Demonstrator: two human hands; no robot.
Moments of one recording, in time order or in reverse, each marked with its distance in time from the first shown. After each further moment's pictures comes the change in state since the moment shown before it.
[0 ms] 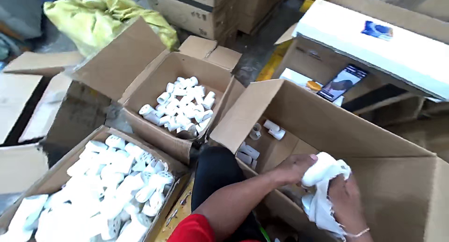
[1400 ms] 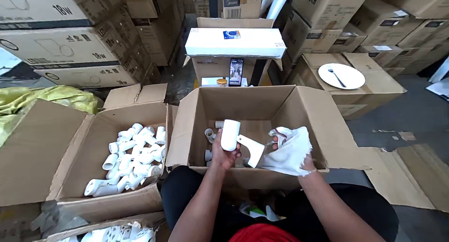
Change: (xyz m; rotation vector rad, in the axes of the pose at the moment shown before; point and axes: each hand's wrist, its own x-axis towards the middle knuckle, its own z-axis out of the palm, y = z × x) left_hand -0.011 0.004 0.010 -0.609 0.082 -0.200; right_hand -0.037 0.054 -0.068 1.272 0.219 0.284
